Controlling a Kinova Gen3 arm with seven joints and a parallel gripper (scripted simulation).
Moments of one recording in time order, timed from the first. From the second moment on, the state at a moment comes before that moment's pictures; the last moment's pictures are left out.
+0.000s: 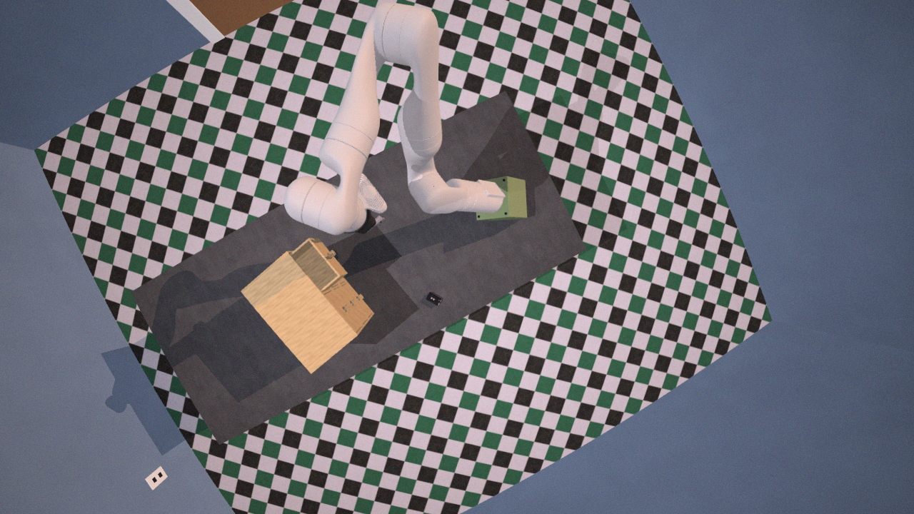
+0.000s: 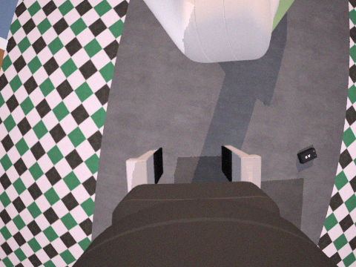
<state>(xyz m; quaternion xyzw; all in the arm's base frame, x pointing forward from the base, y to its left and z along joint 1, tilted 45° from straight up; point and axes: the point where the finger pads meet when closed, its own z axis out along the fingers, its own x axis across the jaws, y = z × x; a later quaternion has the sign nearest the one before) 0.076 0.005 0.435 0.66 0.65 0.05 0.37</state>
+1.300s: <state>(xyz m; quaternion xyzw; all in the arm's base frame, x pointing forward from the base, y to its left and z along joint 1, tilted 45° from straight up) 0.177 -0.027 0.402 0.53 0.61 0.24 0.54</state>
